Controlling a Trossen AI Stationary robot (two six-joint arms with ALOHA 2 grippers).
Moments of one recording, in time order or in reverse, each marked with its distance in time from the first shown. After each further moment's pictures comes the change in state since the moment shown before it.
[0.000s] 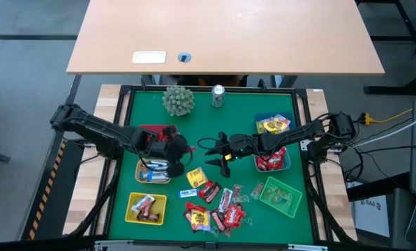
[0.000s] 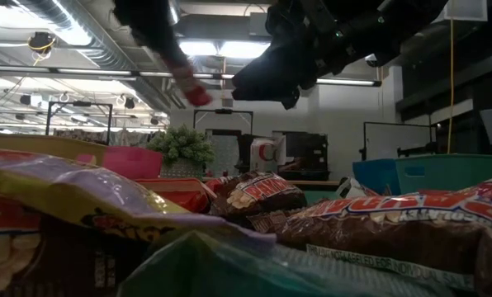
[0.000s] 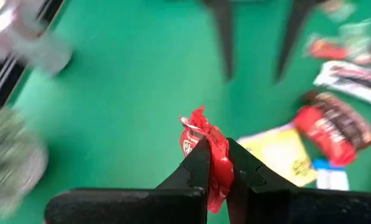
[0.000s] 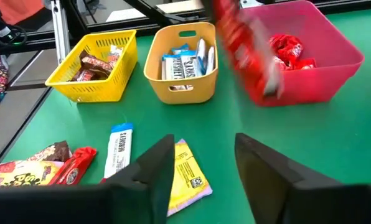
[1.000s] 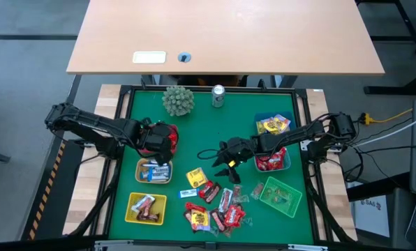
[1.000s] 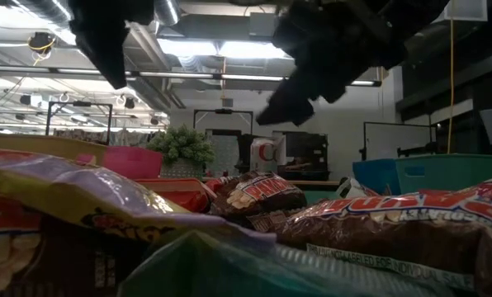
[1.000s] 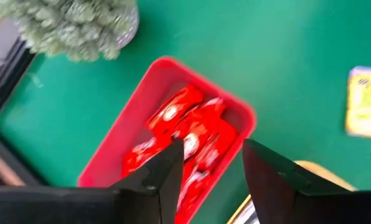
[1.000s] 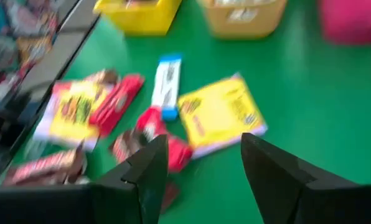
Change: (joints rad) left arm 0.075 -0.095 0.001 -0.503 -0.029 -0.391; right arm 0.002 0.000 0.000 -0.191 -0.212 -0.049
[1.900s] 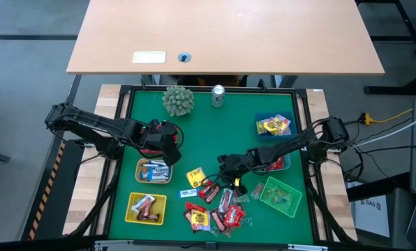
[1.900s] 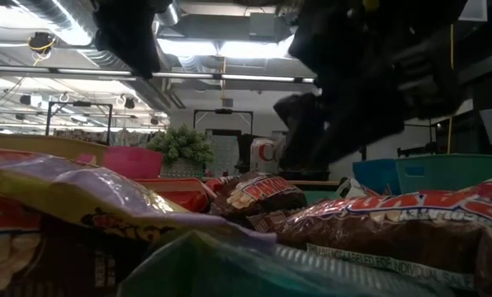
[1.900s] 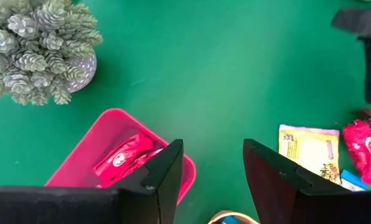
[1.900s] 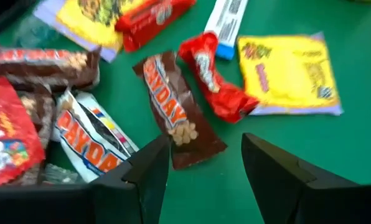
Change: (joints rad) left arm -0.001 0.000 -0.002 0.247 0.001 0.008; right arm 0.123 0.093 0.000 -0.071 0.049 -0.306
